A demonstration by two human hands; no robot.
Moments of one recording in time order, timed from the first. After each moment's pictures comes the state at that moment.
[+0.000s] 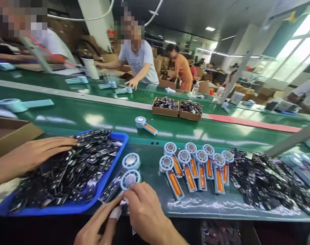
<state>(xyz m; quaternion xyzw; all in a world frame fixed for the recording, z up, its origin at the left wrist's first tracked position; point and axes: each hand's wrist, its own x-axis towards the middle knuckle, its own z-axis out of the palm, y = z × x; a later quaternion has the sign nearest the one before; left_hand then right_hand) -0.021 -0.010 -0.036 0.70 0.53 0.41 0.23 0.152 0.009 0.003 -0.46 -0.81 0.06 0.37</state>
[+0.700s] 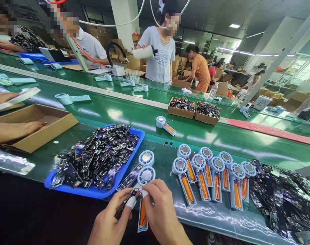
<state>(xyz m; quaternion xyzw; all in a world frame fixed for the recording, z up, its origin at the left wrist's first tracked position) -0.004 -0.014 -0.019 0.59 0.60 0.44 0.31 0.155 0.012 0.016 -0.51 -0.72 0.21 0.42</state>
